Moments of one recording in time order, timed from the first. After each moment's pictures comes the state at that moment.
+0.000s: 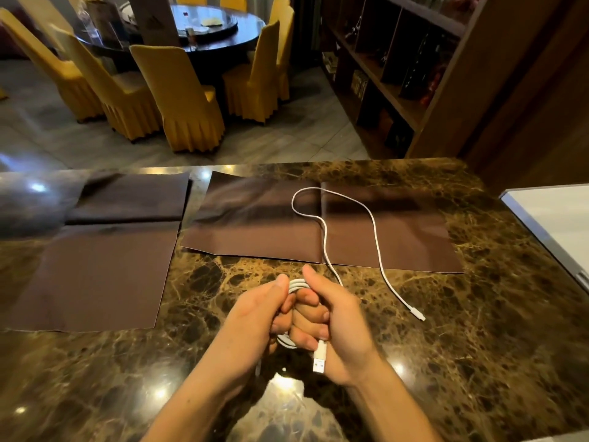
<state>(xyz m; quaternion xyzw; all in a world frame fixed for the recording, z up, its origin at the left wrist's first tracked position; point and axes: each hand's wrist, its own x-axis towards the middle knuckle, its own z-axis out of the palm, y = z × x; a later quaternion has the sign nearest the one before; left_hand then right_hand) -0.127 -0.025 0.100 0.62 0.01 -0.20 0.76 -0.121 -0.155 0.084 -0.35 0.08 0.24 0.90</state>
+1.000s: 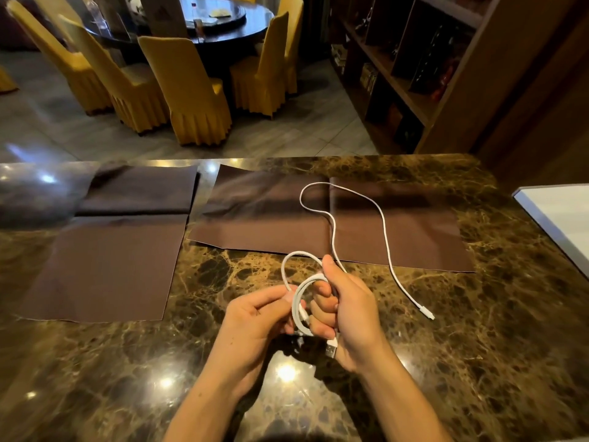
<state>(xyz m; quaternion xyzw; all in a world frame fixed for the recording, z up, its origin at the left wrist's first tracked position) -0.129 -0.017 0.071 0.56 0.08 -0.16 0.81 -0.116 -0.160 0.084 -0.49 0.14 0.15 0.85</state>
